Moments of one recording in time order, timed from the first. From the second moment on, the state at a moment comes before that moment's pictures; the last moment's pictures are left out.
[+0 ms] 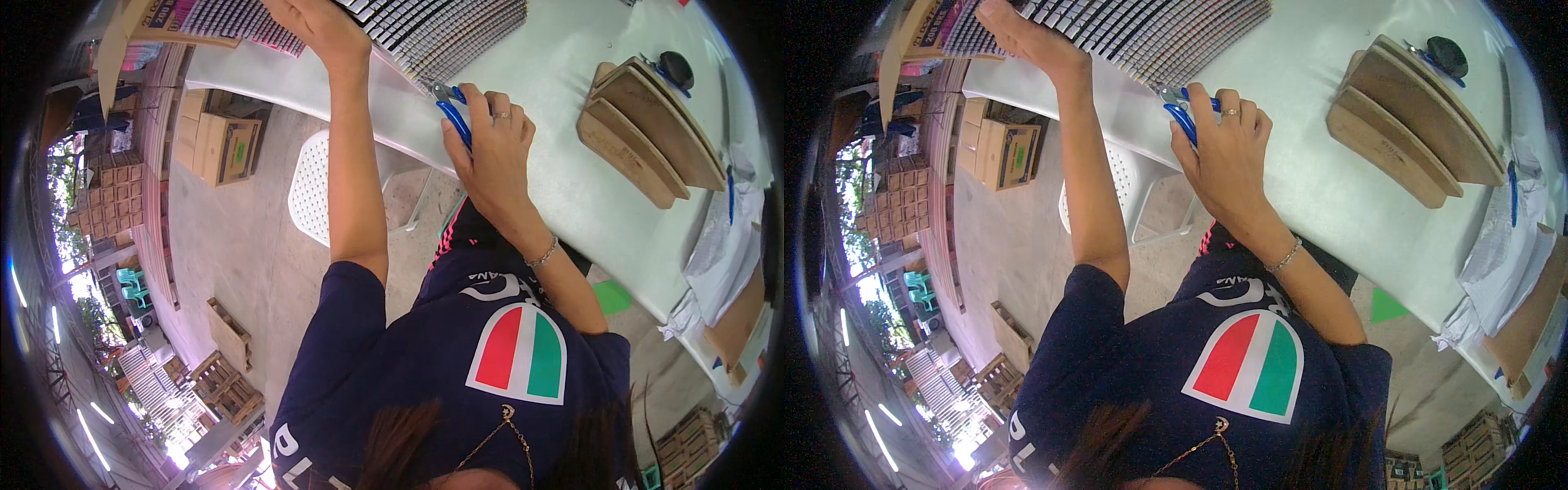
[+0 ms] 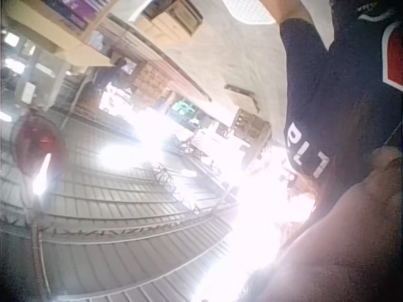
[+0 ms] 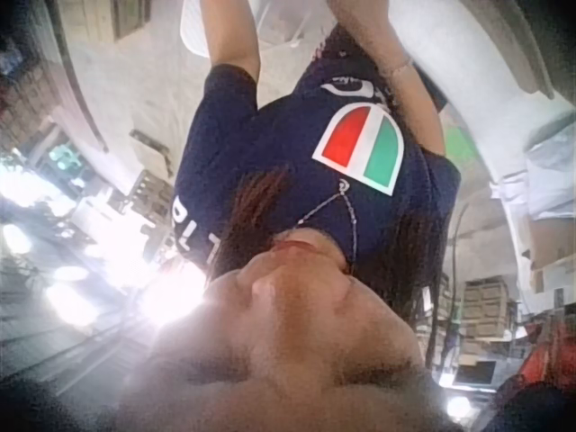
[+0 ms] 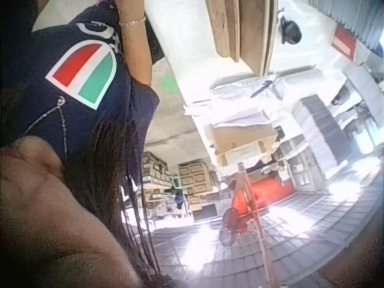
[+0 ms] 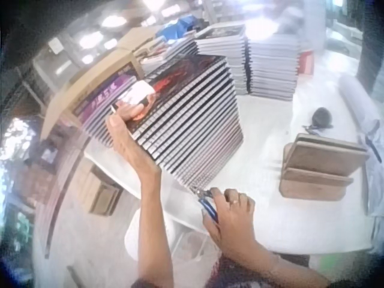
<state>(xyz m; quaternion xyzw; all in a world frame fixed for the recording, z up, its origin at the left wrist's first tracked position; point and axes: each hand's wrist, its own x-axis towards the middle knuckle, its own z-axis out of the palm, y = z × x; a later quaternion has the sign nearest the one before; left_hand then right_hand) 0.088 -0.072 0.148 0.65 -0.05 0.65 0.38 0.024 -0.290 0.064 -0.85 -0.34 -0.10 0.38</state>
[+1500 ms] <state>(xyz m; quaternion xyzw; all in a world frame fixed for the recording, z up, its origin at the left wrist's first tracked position) 0.090 -0.068 0.145 0.63 -0.05 0.66 0.40 0.047 -0.284 0.064 -0.80 -0.33 0.18 0.47</state>
